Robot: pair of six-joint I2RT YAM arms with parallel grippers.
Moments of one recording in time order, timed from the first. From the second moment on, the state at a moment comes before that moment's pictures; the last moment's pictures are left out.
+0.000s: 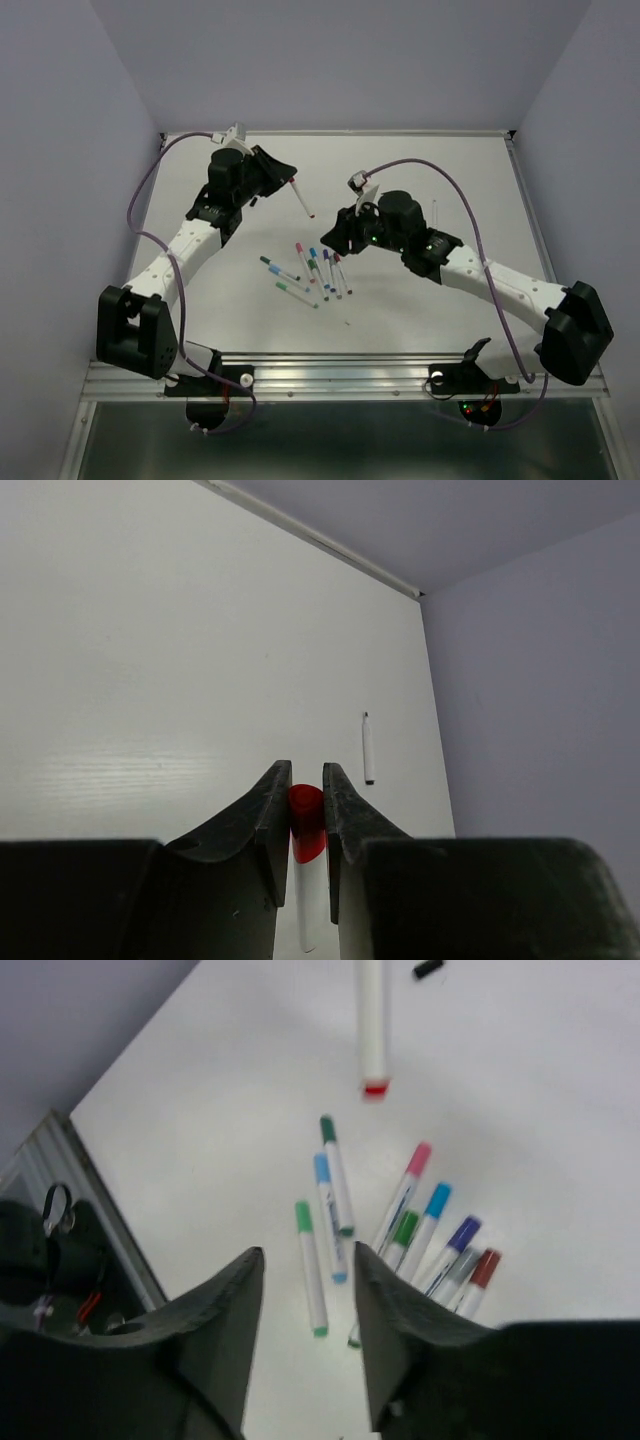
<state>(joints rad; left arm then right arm) -0.29 1.40 1.07 0.08 0.20 -0.83 0.79 1.32 0.93 0.03 -0.25 0.34</state>
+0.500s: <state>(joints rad) -0.44 1.32 0.99 0.12 0.24 -0.87 0.75 1.51 1.22 -0.01 -0.17 0.23</state>
